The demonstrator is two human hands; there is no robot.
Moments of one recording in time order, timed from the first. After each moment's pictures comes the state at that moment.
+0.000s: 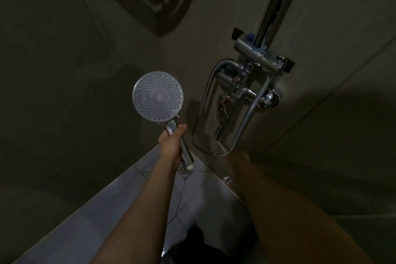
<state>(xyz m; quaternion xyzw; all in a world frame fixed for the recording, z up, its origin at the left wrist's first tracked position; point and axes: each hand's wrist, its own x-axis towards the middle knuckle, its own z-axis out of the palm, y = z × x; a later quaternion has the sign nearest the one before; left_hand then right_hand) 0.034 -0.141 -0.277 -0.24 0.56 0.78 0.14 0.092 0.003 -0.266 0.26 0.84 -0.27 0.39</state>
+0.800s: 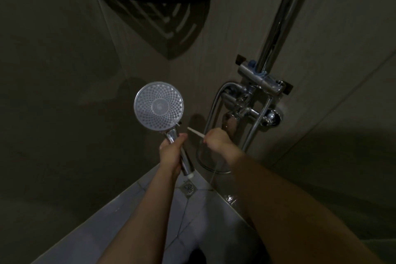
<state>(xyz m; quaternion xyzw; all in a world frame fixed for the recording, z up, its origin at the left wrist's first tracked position) 0.027 -0.154 -0.252 -0.22 0.54 0.80 0.12 0.013 -0.022 -0.240 0.22 0.89 -0.35 0.19</state>
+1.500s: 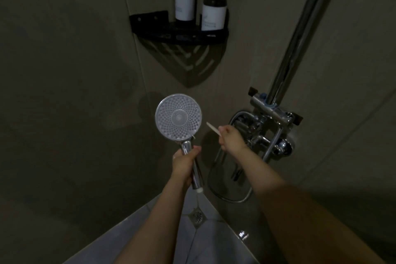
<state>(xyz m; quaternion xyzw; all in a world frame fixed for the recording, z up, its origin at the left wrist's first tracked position) 0.022 -0.162 -0.211 -0.18 0.56 0.80 0.12 -0.009 -0.025 -0.185 0.18 0.78 -0.60 0.02</state>
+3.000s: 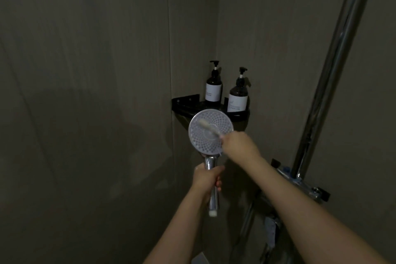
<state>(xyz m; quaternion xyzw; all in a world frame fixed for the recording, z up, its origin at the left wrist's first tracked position) -0.034 -0.184 -0.087 -0.03 0.61 0.79 0.08 -0.042 -0.090 0.000 0.03 0.97 -0.22 -0.11</state>
